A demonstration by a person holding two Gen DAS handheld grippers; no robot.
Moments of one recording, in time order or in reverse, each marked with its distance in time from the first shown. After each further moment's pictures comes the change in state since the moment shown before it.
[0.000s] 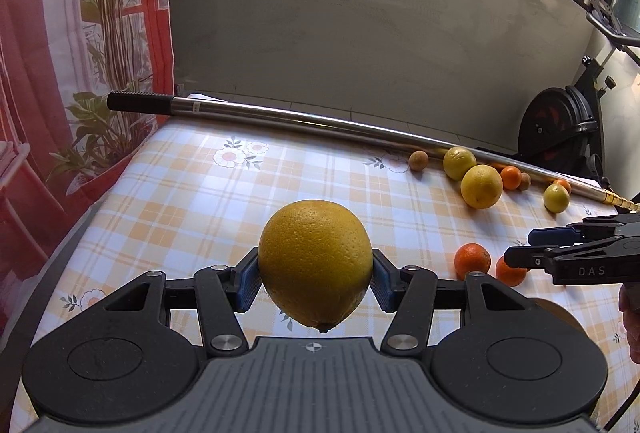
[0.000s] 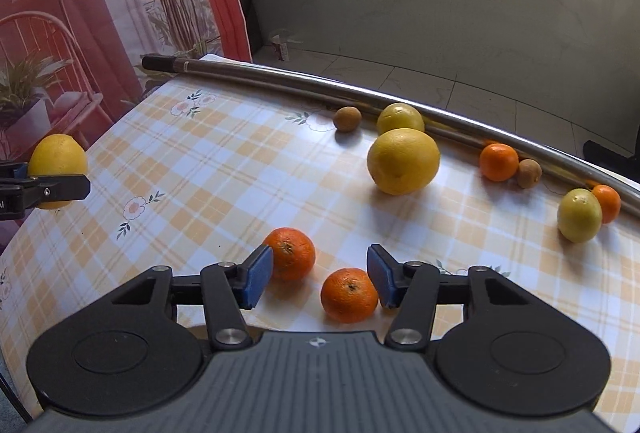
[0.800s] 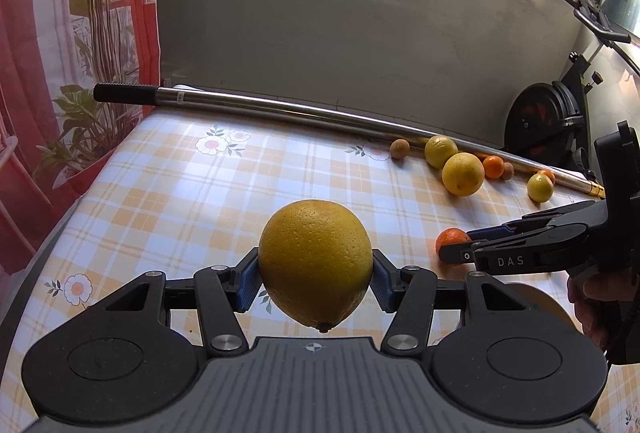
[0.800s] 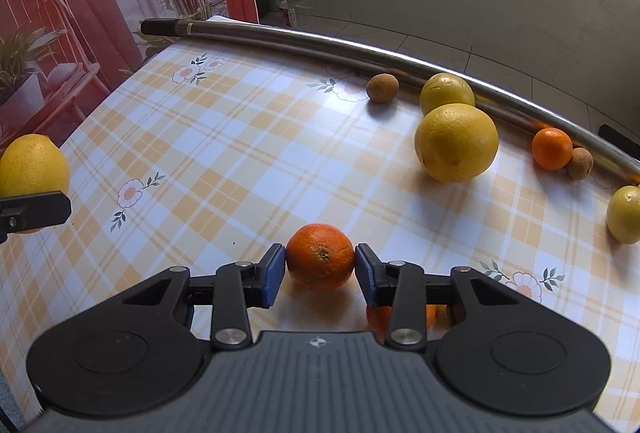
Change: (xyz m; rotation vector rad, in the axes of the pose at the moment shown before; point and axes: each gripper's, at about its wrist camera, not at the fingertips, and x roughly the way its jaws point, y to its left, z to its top) left arm -0.004 -0.005 -0.012 0.009 0.011 -0.047; right arm 0.040 0.017 0.007 0.013 0.093 -0.002
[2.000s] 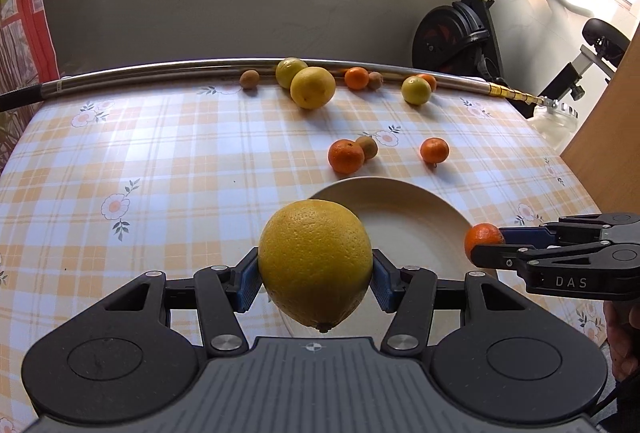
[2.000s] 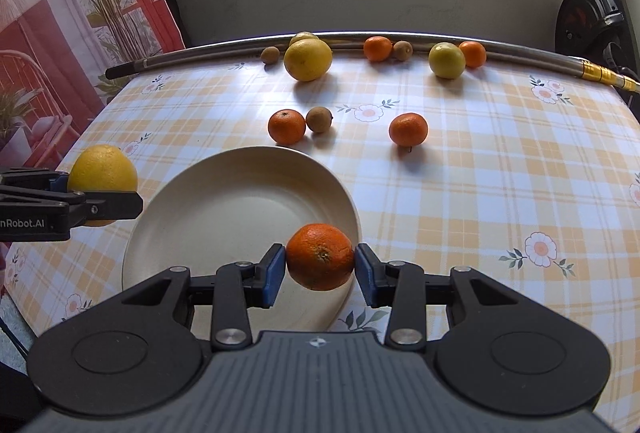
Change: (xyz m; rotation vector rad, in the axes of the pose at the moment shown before) left arm -0.018 -0.088 -0.056 0.221 0.129 -0.210; right arm -0.139 -0.014 -0.155 0.257 -0.113 -0.124
